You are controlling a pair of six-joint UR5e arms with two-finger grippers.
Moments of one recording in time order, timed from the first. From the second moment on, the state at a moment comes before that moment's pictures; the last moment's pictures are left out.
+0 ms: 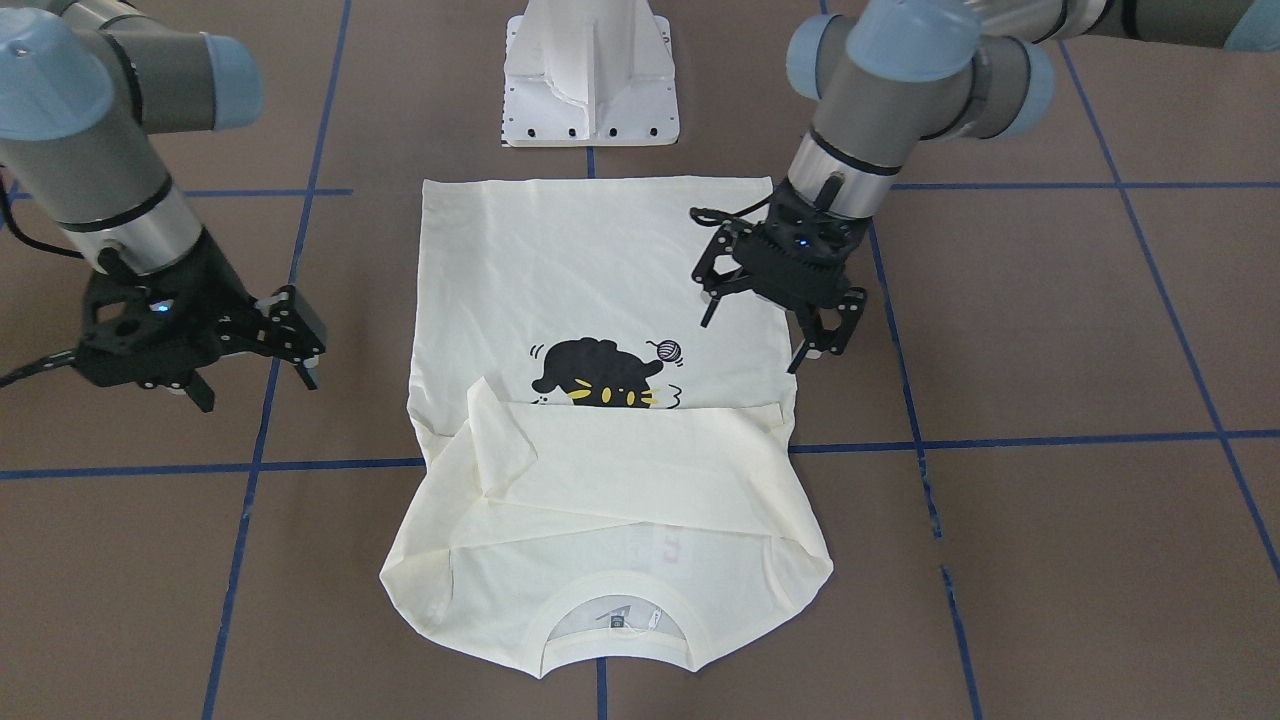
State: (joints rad) left arm -0.80 -2.09 -1.82 -1.85 -1.94 -0.56; right arm 0.87 -1.06 1.78 -1.48 1.92 0.79
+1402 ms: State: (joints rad) left arm -0.91 -1.93 -1.90 -1.86 -2.08 -0.42; right arm 0.56 -0.72 1.34 -1.54 1.54 0.72
